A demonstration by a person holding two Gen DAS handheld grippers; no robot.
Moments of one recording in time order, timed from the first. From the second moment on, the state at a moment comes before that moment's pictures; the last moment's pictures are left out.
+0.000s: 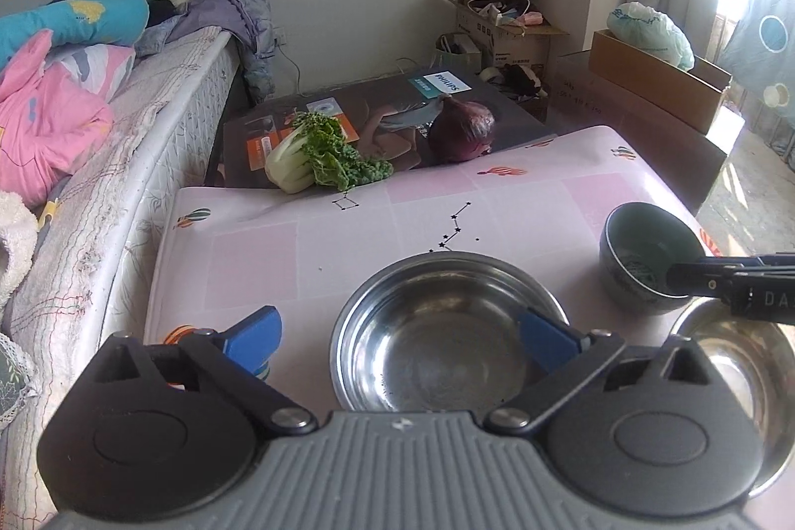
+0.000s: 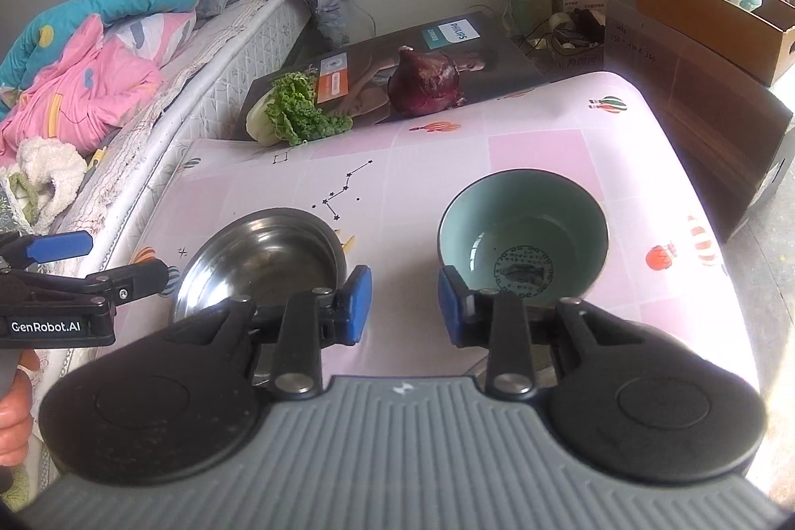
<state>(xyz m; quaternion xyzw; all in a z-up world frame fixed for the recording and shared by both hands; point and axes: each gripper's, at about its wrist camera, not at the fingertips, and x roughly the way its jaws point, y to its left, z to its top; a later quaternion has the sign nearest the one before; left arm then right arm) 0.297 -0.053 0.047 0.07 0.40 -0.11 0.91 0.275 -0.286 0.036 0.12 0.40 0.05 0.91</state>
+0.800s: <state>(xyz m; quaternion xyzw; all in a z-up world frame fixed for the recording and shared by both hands) 0.363 -0.206 -0.002 0.11 0.45 -0.20 0.86 0.315 -0.395 0.003 0.15 0.43 -0.04 0.89</state>
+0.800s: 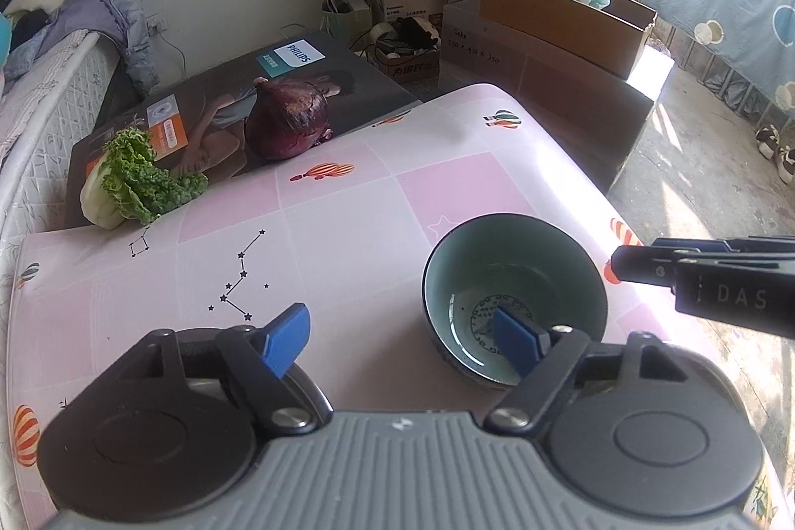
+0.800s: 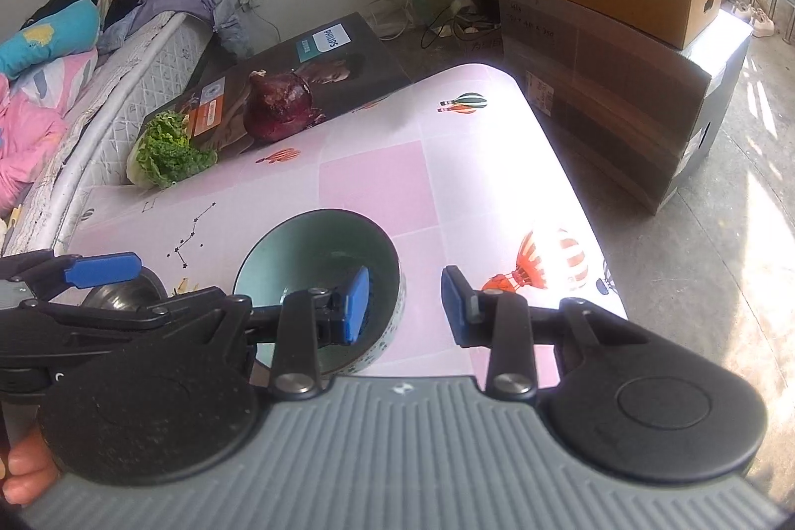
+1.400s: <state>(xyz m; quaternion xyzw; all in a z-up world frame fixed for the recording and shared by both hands) 0.386 -0.219 -0.022 0.07 0.52 -0.20 0.83 0.346 -0.409 -0.041 0.22 0.46 0.00 0.86</state>
